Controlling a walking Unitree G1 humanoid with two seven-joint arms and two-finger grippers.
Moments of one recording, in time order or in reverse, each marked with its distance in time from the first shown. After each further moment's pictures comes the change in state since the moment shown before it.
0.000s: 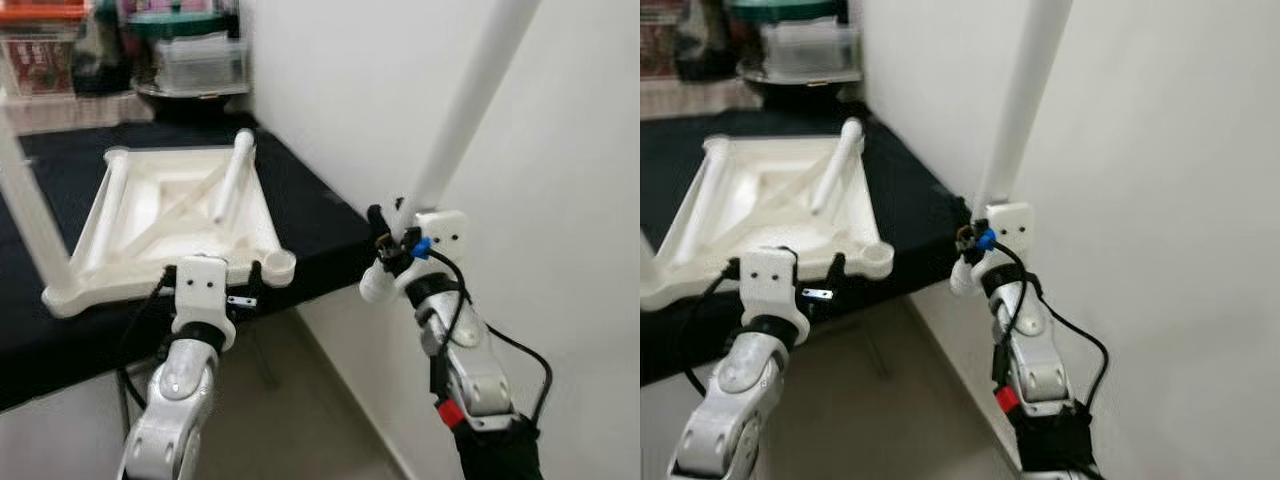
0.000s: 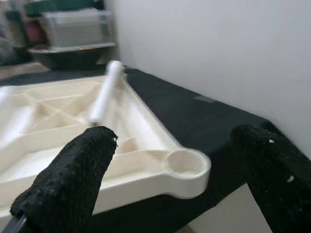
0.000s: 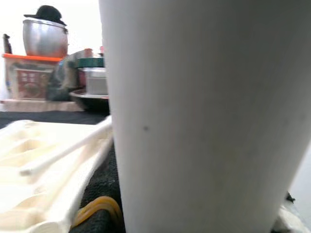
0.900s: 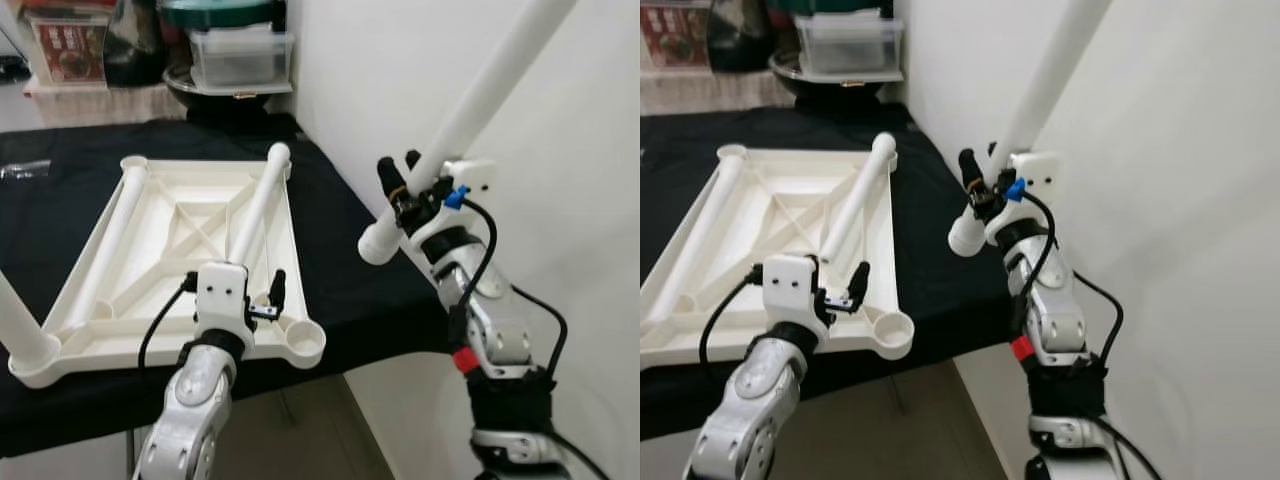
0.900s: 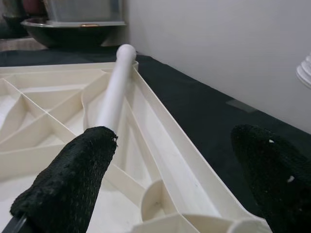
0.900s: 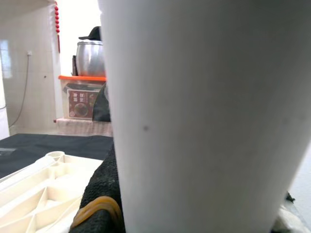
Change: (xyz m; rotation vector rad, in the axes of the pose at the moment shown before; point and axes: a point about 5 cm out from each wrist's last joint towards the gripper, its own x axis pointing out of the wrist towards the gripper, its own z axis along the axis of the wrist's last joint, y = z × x) left arm -0.007 -0.015 -0.010 -0.064 0.050 -0.079; right arm 0.035 -0.012 0.039 0.074 -0.088 0.152
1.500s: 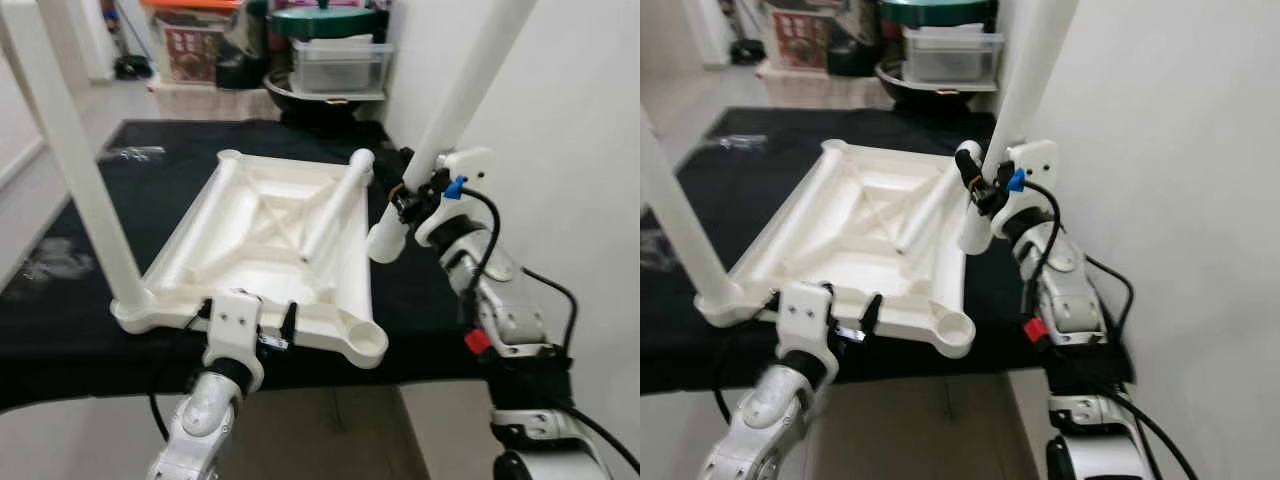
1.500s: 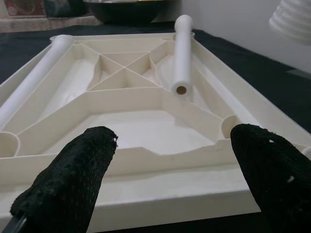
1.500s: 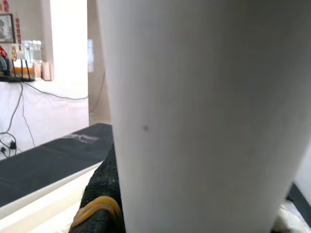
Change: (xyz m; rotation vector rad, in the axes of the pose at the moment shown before) left arm -0.017 0.001 -0.018 0.056 0.075 -0.071; right arm 0.013 -0.001 -0.001 -0.004 0.021 0.058
